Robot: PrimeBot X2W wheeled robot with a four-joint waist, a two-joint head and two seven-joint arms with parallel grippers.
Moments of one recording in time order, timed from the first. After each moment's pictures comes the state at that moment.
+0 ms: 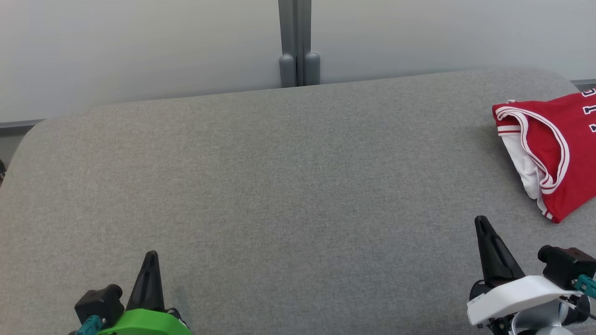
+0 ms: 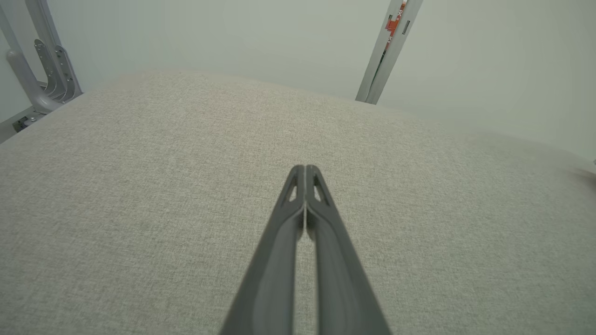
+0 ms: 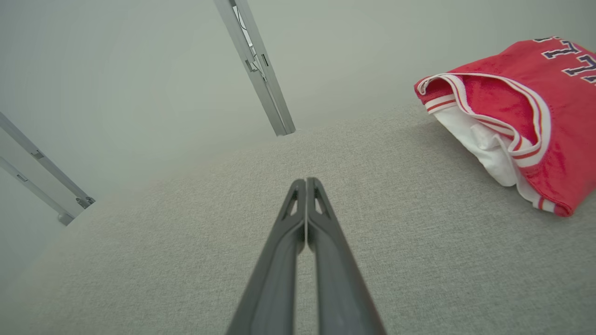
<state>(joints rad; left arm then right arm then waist) 0.03 0.09 -0.08 0.25 -0.37 -0.02 -0.20 0.10 -0.08 -0.02 -0.01 0.38 0.13 -0.06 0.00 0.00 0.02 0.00</state>
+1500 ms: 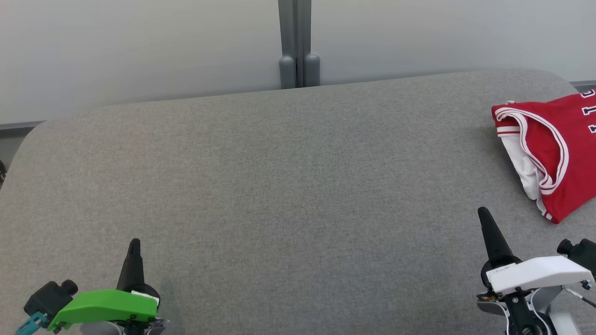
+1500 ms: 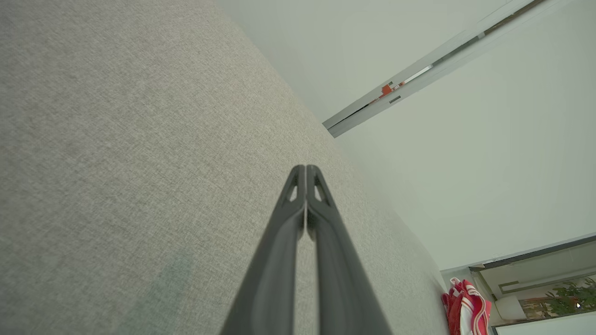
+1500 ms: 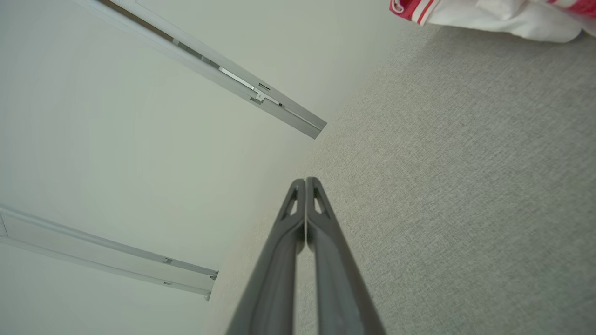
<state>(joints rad) -0.03 0.07 0.02 0.25 -1.01 -0.07 -0.04 -0.01 -0.08 -0.04 0.12 1.04 0.13 0.01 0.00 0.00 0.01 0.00</state>
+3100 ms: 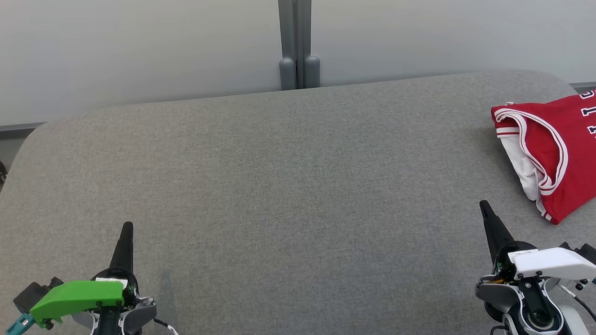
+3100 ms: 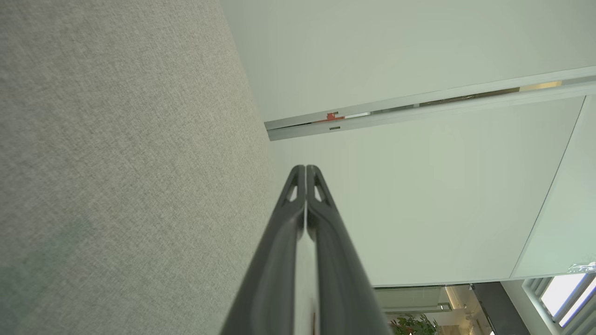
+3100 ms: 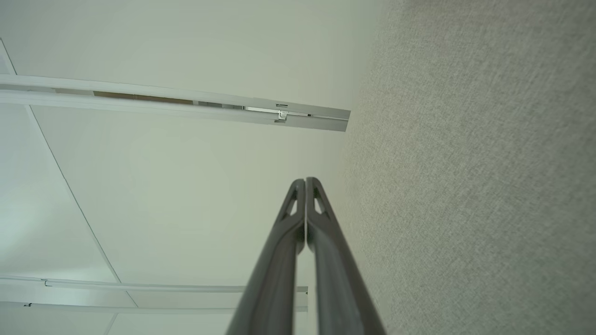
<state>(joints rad) -0.08 0.05 0.09 0.25 -1.45 -0.11 0.08 -0.07 -0.07 -0.07 0.21 1.48 0.13 0.07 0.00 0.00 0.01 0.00</state>
